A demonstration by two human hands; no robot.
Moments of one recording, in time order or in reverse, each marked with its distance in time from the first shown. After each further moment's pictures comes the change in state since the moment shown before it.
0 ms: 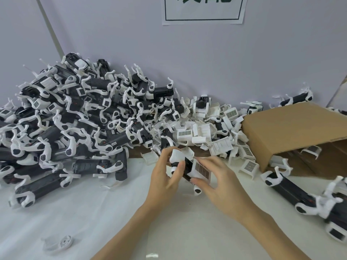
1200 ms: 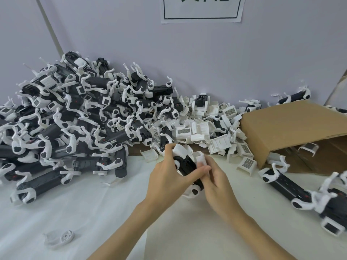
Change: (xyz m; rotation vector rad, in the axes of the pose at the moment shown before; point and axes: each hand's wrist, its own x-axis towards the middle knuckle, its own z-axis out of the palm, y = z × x) left_hand -0.006 0.048 0.000 0.278 -0.099 -0.179; right_hand -0.010 -0.001 0.028 0.551 0.070 0.136
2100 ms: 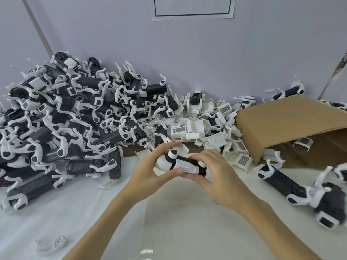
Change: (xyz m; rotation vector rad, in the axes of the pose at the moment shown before) left_hand 0.021 -0.033 -0.036 -0.193 -0.277 0.231; right_hand 0.014 -0.015 -0.035 -0.679 -0.129 -0.301
